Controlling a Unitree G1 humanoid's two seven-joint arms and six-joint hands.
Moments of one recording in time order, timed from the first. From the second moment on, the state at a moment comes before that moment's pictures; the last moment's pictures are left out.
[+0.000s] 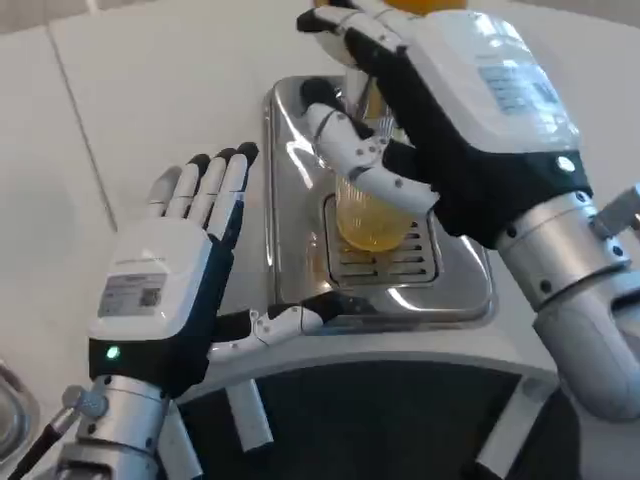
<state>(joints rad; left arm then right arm) -0.15 0.37 -0.15 -0.10 0.90 -0.07 0.28 -0.54 -0.19 0.26 -0.58 -0.99 0.31 0.40</state>
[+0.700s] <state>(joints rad) -0.17 0.37 -0.17 -0.06 0.90 -0.07 0.28 -0.11 0.01 0.15 -0.77 -0.75 0.24 0.09</state>
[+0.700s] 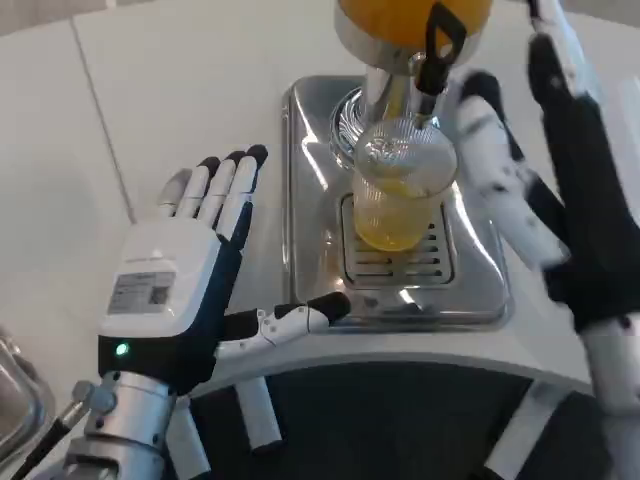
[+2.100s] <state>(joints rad) -0.44 0.26 -0.24 0.29 0.66 -0.21 0.38 0.51 -0.32 -0.22 -0.85 -0.49 -0.17 0.20</state>
